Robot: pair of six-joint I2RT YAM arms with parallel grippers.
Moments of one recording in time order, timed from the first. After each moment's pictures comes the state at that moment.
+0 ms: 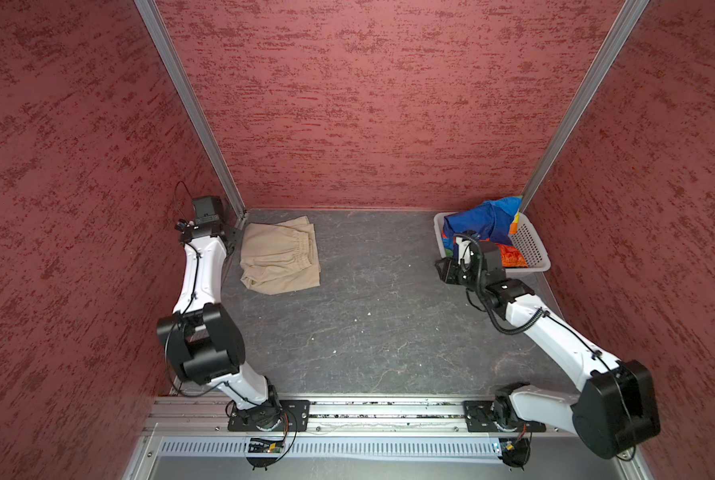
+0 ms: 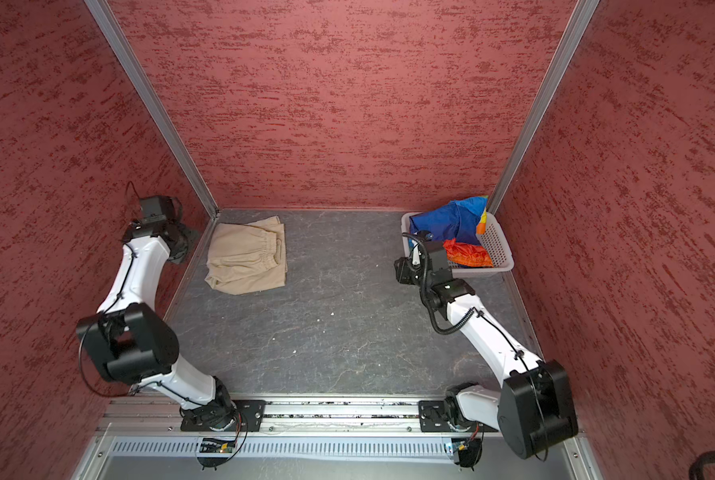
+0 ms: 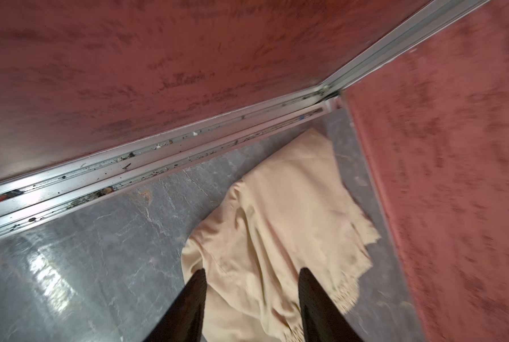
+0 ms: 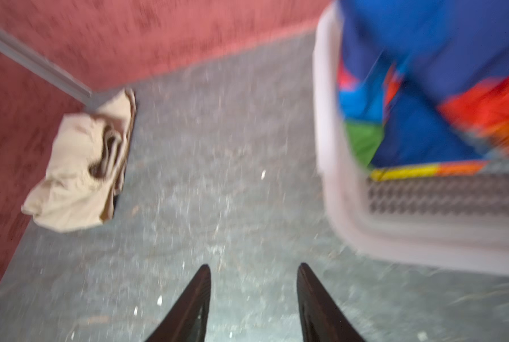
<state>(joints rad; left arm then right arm) 0.32 1.52 1.48 -0.79 -0.18 -0.89 0.28 1.22 0.91 -0.26 -0.08 0.43</state>
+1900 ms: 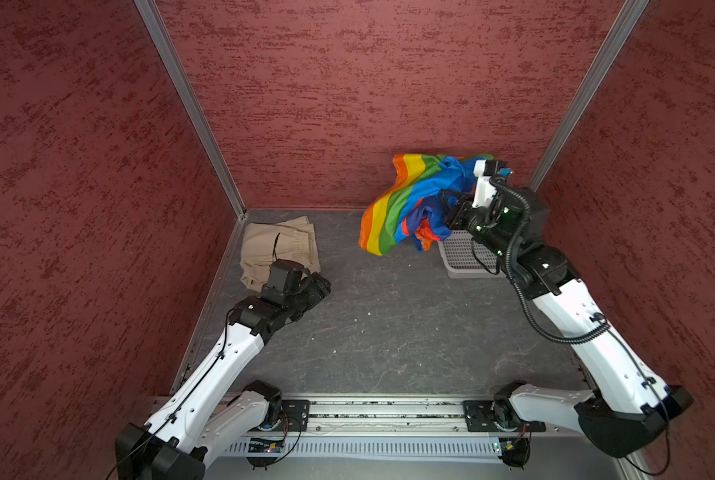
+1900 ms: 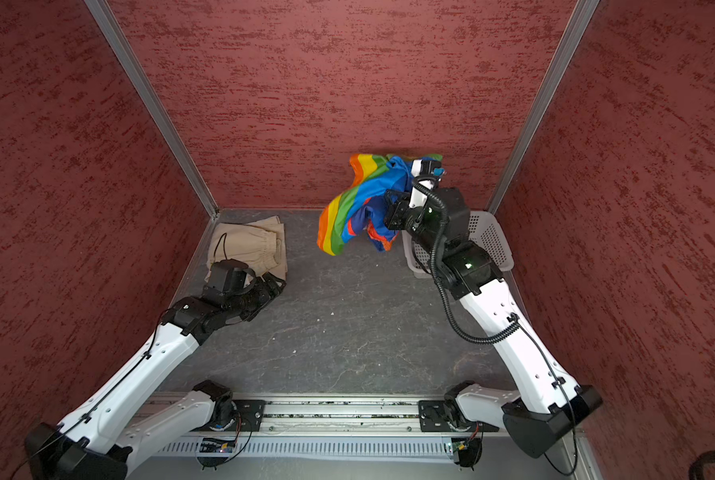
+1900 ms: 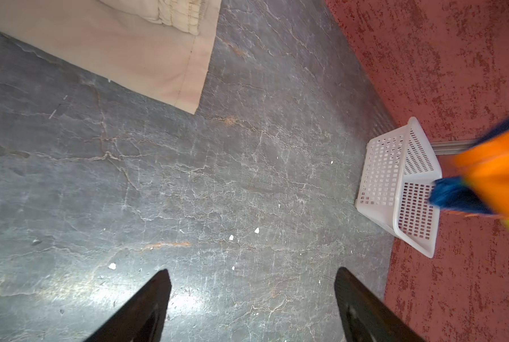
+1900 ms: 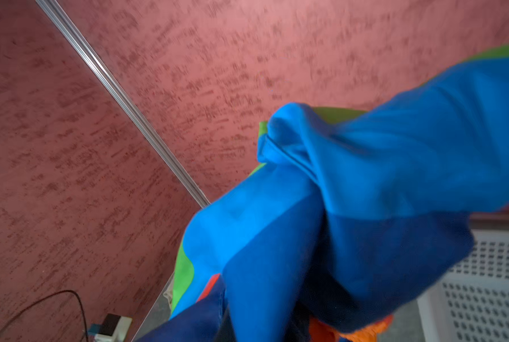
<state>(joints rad) -0.38 0.95 0.85 -0.70 0.05 -1.00 0.48 1.24 1.44 -0.36 -0.03 0.50</state>
